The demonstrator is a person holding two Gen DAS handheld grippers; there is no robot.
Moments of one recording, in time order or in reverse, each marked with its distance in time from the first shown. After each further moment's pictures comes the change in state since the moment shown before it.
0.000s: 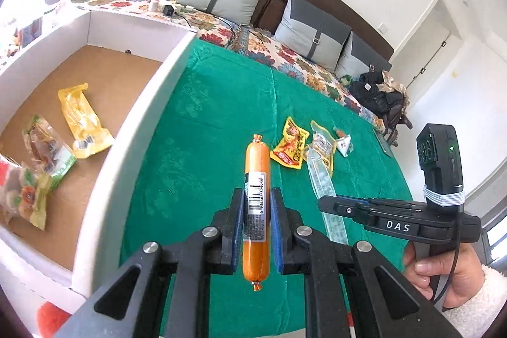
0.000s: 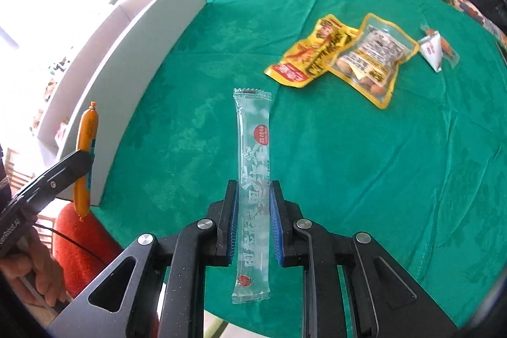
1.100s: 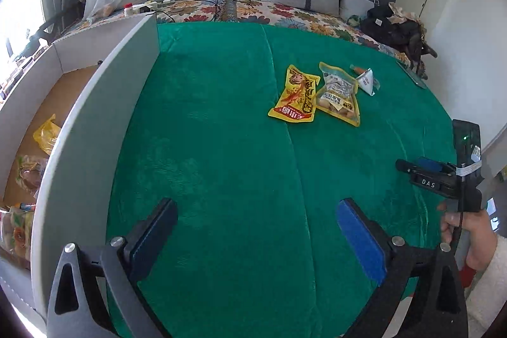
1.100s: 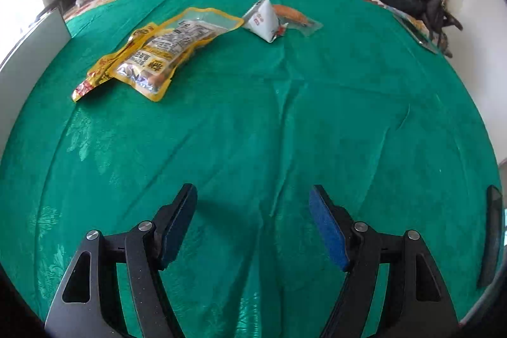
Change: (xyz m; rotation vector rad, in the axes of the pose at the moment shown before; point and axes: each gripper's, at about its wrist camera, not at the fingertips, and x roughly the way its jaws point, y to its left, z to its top) left arm 0.119 -0.082 -0.043 0.300 0.181 0.191; right arm 0.026 -0.202 -0.066 0.202 -0.174 -0.486
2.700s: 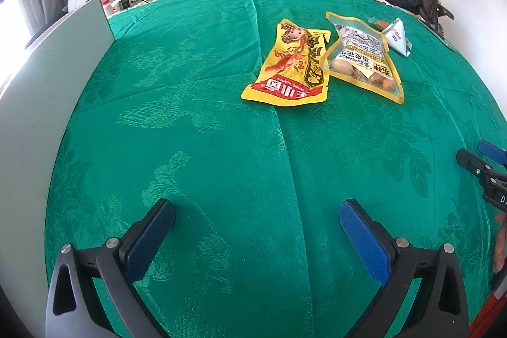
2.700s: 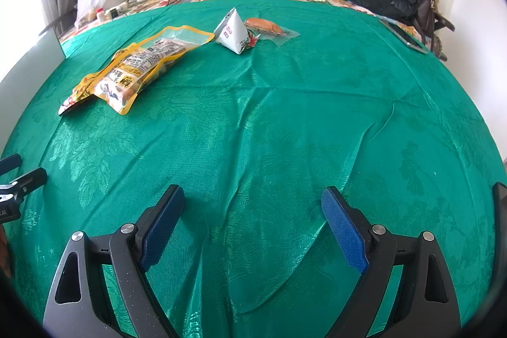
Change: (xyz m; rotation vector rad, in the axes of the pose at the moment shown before) left arm 0.122 -0.030 0.029 0.099 0.122 0.056; right arm 0.006 -0.011 -0.004 -0.001 -0.094 0.017
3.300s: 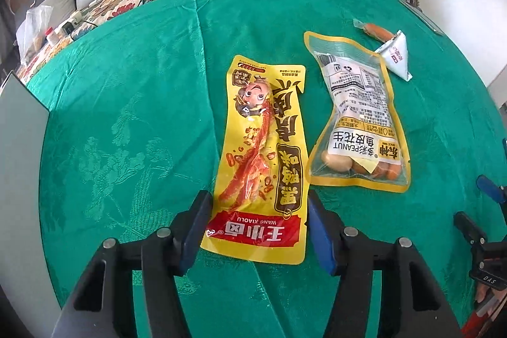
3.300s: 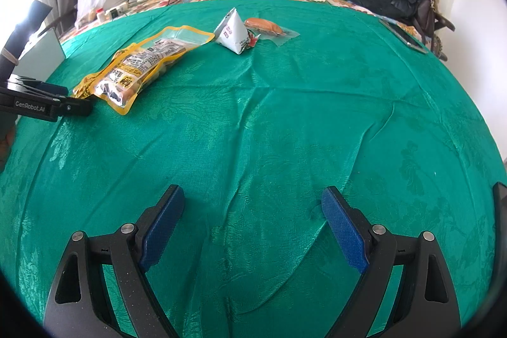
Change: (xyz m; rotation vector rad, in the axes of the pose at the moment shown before) left arm 0.043 -0.017 0.108 0.125 0.069 -0.057; right arm 0.000 0.000 0.000 0.000 0.000 0.001
